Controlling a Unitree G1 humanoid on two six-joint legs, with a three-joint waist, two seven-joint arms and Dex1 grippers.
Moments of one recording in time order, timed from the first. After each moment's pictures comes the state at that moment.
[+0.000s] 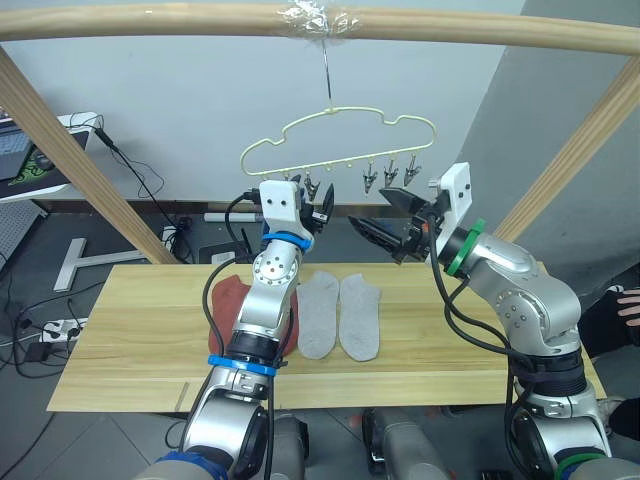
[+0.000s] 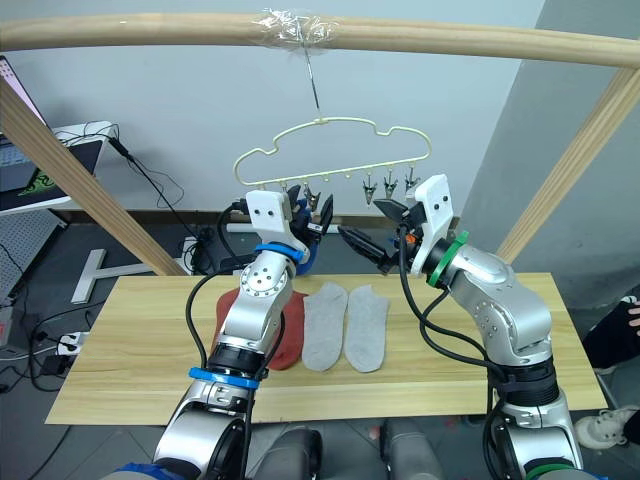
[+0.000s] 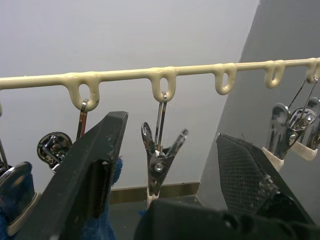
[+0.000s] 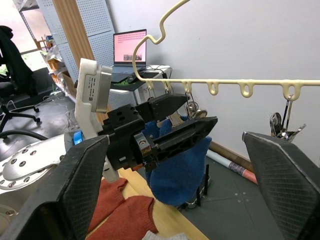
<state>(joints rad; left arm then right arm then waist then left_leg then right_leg) -0.62 0.06 -0.03 0.31 0.04 -0.01 -0.07 -0.54 -0.33 0.01 -0.31 0.53 0.69 0.54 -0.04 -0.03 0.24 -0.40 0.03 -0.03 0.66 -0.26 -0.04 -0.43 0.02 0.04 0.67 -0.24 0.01</state>
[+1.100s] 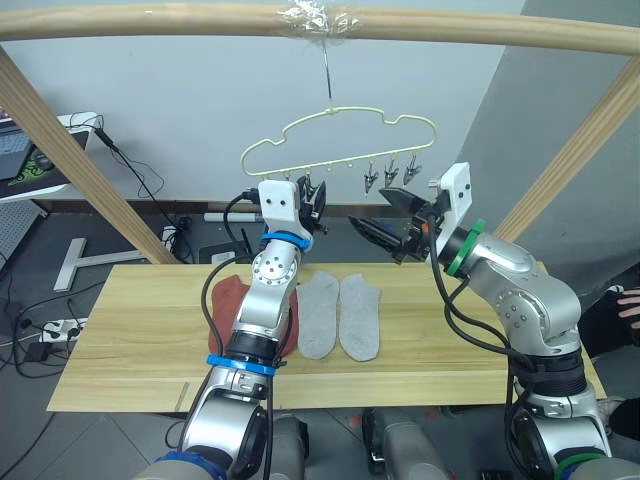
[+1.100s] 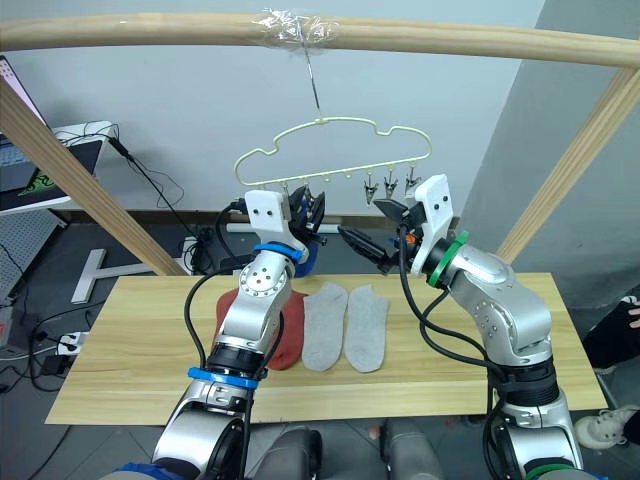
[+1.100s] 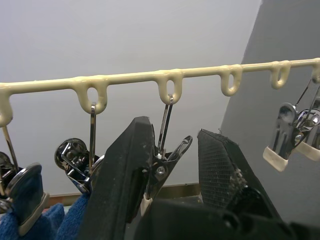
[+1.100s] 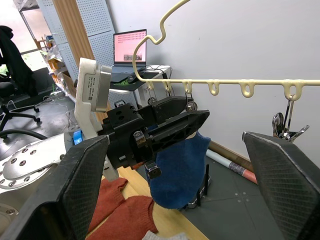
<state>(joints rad) -0.62 0.06 -0.03 0.31 0.05 -0.01 -0.06 -0.54 -0.33 0.01 -0.31 0.53 0.69 0.54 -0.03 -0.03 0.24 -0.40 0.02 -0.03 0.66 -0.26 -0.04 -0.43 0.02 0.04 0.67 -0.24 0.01</state>
